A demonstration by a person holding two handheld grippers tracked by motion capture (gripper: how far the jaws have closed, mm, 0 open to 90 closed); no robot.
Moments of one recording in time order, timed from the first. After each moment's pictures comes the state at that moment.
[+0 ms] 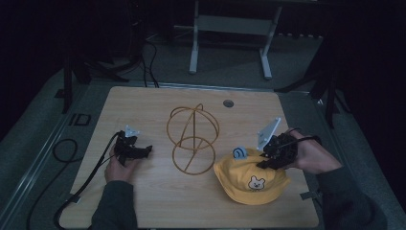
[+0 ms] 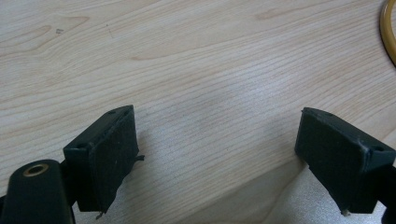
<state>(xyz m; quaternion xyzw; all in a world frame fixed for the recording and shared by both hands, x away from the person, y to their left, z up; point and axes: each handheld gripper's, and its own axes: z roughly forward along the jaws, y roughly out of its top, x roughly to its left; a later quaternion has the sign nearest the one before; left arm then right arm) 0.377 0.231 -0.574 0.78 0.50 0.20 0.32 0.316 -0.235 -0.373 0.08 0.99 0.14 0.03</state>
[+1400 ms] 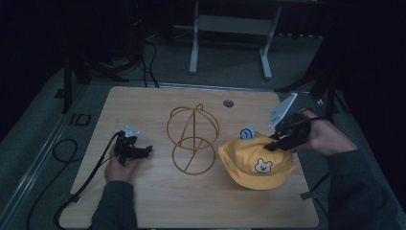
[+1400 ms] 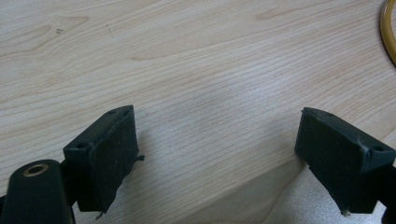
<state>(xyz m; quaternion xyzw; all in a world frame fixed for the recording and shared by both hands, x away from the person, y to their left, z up) 0.377 0.231 -0.574 0.78 0.50 0.20 0.32 0.342 -0.252 -0.325 0.10 0.98 0.17 0.04</state>
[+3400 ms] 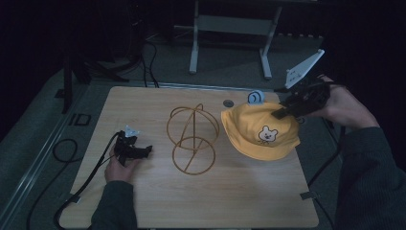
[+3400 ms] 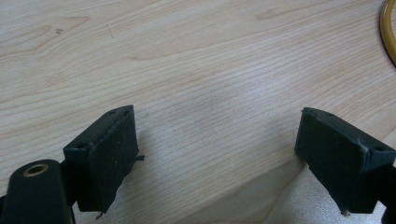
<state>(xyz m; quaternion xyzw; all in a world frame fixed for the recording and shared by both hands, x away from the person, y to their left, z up) 0.377 0.231 -0.574 0.78 0.50 0.20 0.32 0.374 -0.266 -0.248 0.12 0.96 0.24 0.07</state>
